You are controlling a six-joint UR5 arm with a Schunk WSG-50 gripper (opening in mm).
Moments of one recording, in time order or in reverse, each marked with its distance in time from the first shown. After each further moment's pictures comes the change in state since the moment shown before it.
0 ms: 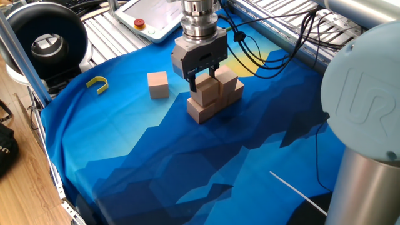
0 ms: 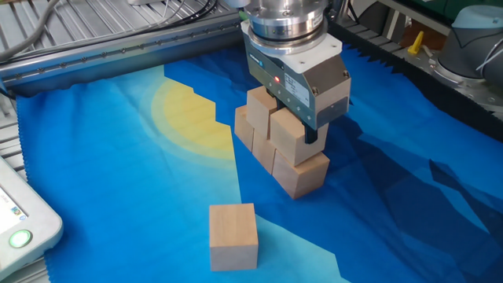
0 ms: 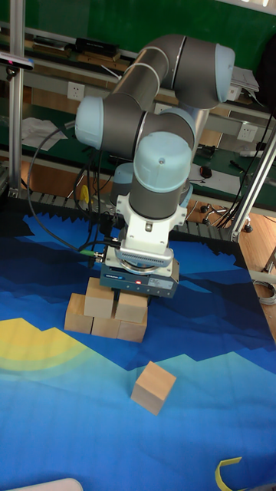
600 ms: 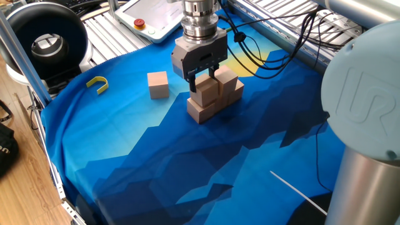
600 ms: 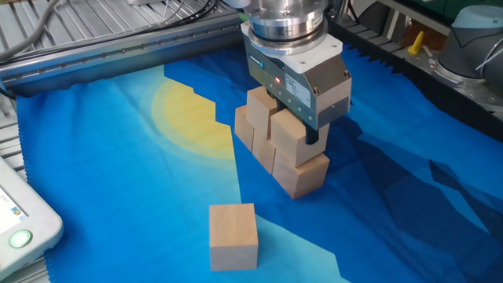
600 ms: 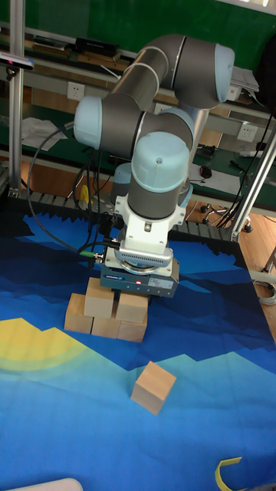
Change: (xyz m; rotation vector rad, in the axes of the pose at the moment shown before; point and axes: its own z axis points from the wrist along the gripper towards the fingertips) arm 0.000 0.000 0.000 -0.007 0.000 -0.013
